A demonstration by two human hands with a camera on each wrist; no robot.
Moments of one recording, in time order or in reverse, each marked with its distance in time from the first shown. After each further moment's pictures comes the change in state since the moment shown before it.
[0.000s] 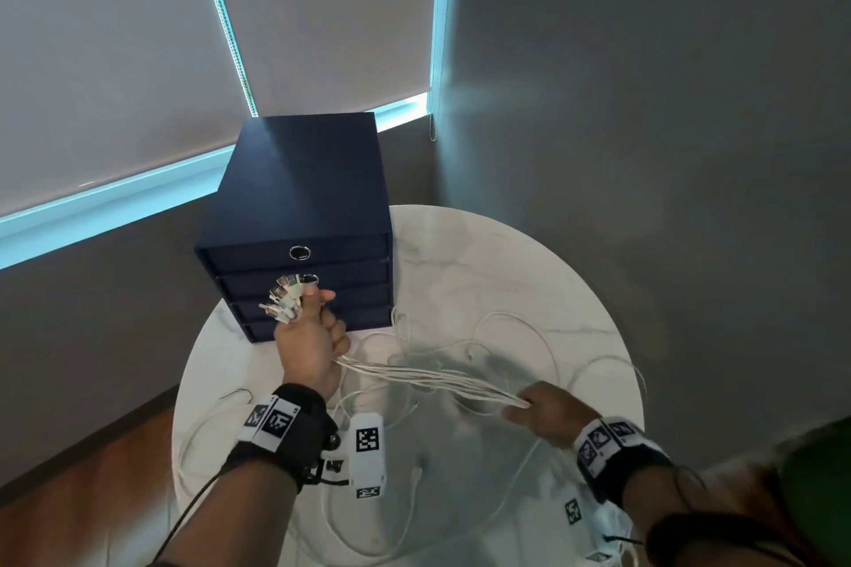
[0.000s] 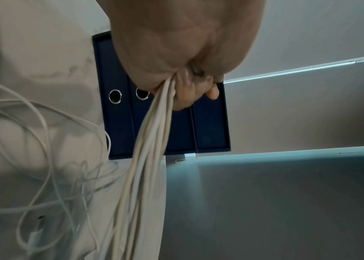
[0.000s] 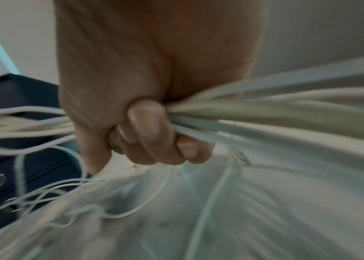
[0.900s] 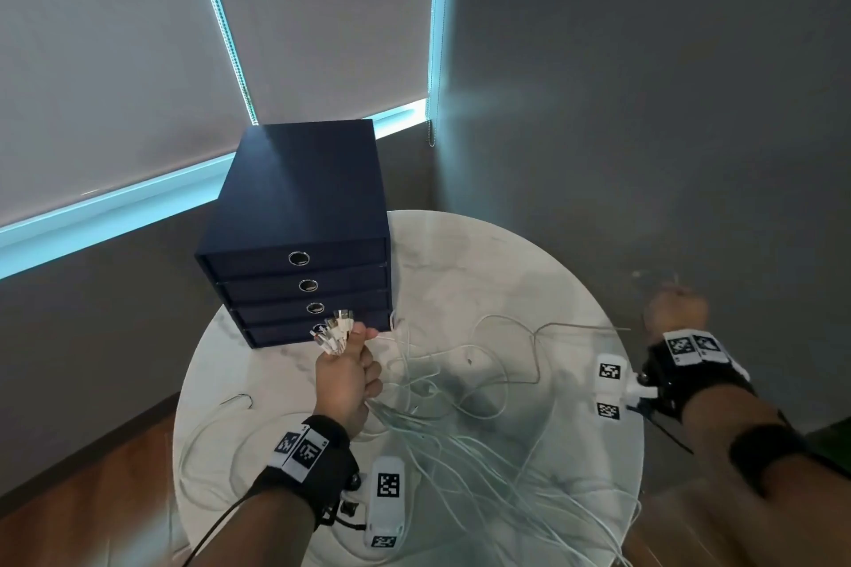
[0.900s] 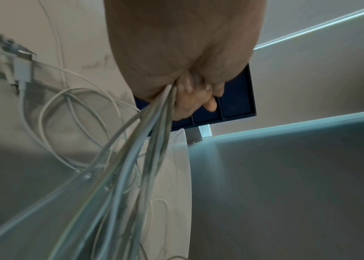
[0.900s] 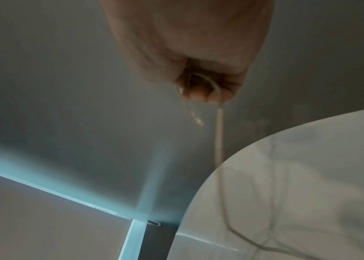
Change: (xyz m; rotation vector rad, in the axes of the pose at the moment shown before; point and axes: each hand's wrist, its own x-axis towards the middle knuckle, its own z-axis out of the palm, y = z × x) left_hand -0.029 -0.041 0.001 0.141 -0.058 -0.195; right_hand 0.017 0.039 -0.148 0.873 0.980 0.445
